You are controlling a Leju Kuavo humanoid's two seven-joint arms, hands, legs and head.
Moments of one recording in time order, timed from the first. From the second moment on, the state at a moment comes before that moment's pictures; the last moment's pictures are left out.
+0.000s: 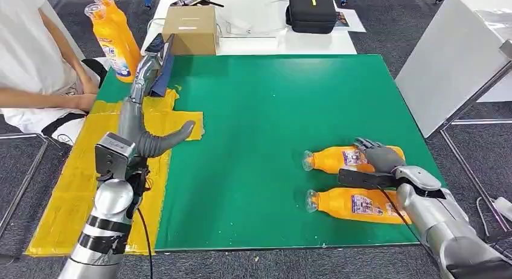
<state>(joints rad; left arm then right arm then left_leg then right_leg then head) -0.34 -0.06 -0.24 -1.54 -0.28 0.18 -0.47 -0.66 -0.36 0.44 -0.56 0.94 -0.01 -0.28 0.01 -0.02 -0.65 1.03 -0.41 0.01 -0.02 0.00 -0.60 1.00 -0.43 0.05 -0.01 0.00</state>
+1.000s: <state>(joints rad) -0.34 -0.06 -0.26 -1.50 -0.26 0.18 -0.47 -0.69 -0.35 0.45 -0.48 0.95 -0.09 -0.25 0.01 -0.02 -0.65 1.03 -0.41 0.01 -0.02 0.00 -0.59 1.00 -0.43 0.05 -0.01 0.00</state>
